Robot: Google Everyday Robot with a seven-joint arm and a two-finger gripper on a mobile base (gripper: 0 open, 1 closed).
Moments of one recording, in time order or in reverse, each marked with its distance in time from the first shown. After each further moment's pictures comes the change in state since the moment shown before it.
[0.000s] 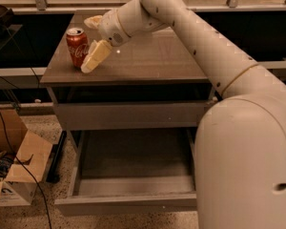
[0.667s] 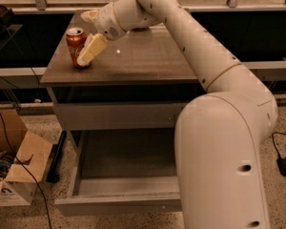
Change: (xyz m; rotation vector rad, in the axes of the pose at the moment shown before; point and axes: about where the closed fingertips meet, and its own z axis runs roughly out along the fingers) arm -0.008 -0.027 0.015 0.003 -0.032 -0.008
